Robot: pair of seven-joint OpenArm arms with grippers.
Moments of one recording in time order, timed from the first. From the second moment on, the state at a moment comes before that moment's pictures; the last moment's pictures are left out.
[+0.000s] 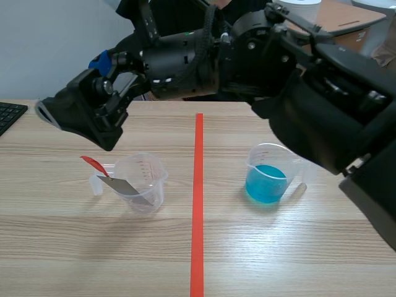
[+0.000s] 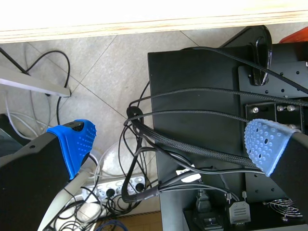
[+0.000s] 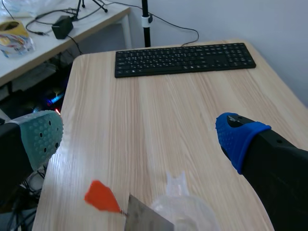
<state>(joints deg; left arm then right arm) 61.2 -22.0 -7.5 83.3 -17.3 -13.4 -12.2 27.5 11.2 -38.7 86.7 38.6 43.8 -24.7</state>
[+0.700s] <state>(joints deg) 62.0 -35.2 -8.6 88.7 -16.2 -13.5 -16.2 7.6 42.8 -33.5 99.5 38.3 35.4 -7.3</state>
